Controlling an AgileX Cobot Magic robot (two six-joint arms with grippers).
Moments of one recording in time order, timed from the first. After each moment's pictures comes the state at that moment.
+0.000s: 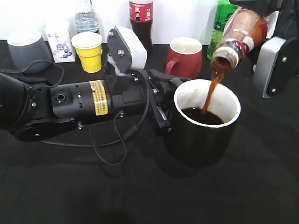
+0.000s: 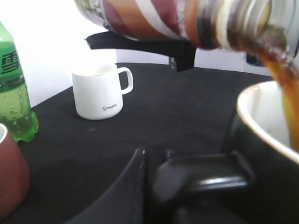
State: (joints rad) left arm -0.70 1.81 -0.83 0.70 -0.90 -0.35; right arm 0.12 1.46 -0.67 -0.89 -0.90 -0.98
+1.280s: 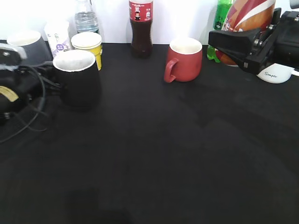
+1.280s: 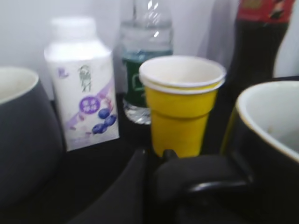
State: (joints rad) left arm -0.18 1.95 -0.64 0.17 -1.14 -0.07; right arm 0.12 1.46 -0.67 -1.06 -0.94 0.70
